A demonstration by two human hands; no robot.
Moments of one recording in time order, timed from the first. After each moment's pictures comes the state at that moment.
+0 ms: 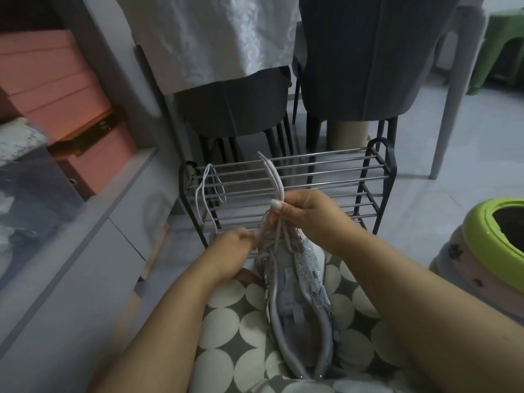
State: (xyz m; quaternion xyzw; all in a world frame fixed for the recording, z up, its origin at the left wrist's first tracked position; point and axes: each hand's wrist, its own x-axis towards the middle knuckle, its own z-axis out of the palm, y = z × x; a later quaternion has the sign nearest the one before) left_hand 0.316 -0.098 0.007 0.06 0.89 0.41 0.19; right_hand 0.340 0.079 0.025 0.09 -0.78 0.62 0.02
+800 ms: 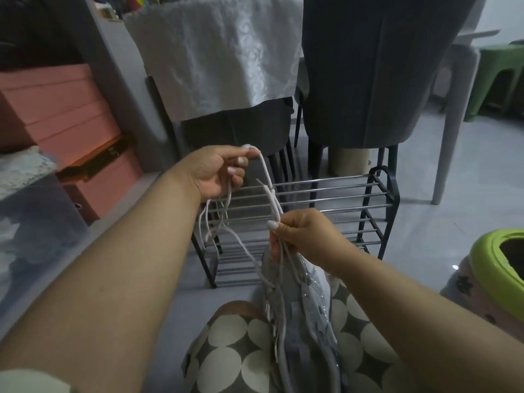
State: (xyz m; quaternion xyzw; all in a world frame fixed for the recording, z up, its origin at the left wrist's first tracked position) left_hand 0.190 -0.086 0.127 0.12 0.61 0.72 0.30; right_hand 0.326 0.072 0.052 0.06 -0.79 0.61 -0.01
